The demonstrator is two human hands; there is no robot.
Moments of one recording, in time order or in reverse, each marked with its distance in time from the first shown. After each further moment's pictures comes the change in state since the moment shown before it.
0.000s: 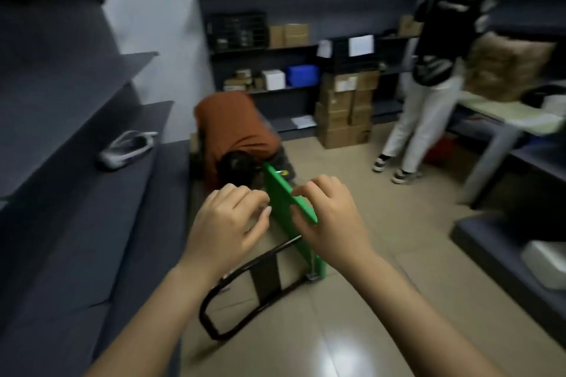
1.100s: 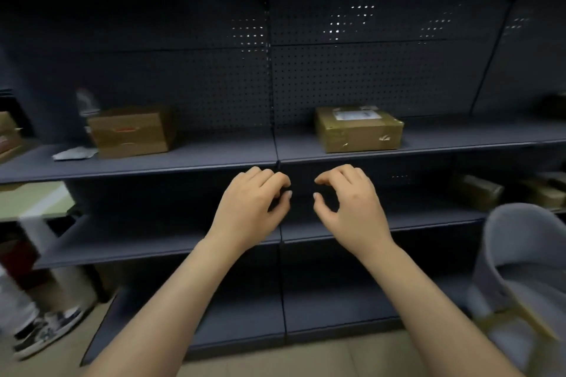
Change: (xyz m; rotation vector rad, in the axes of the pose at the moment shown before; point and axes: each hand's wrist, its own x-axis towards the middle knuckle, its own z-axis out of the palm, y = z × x) left_hand 0.365 0.890 0.416 -1.060 0.029 1.063; right_hand -0.345 0.498 -0.676 -1.172 0.460 0.919
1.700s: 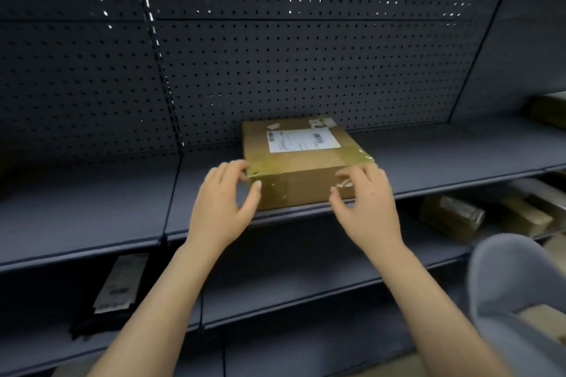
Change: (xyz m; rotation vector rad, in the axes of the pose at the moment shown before) left_hand 0.210 -0.083 0.305 -0.273 -0.065 -0.354; right_hand 0.146 0.324 0.082 -0.145 0.031 0.310
